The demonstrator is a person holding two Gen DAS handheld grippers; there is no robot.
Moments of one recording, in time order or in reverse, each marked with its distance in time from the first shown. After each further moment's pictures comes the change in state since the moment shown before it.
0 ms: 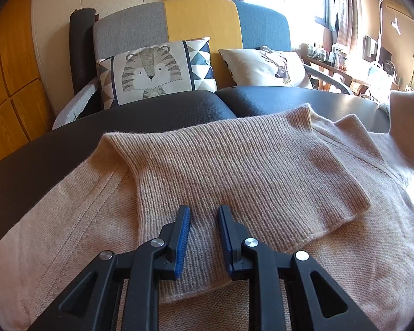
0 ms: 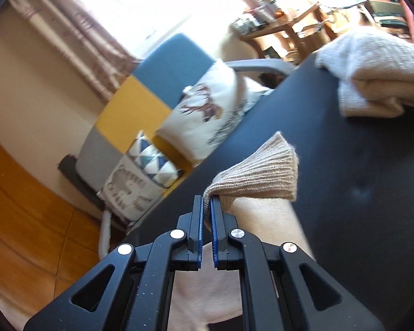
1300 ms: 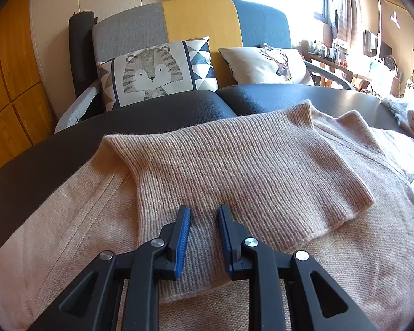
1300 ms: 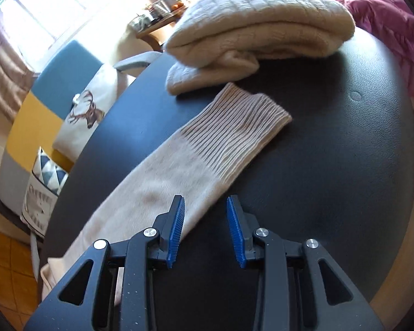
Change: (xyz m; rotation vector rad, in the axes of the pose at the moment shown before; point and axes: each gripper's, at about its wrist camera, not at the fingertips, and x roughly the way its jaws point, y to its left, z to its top) left arm 0.000 -0.007 -0.003 0.025 -0.001 0.030; right arm -0.031 -0.200 0.006 0.220 -0.008 -0.452
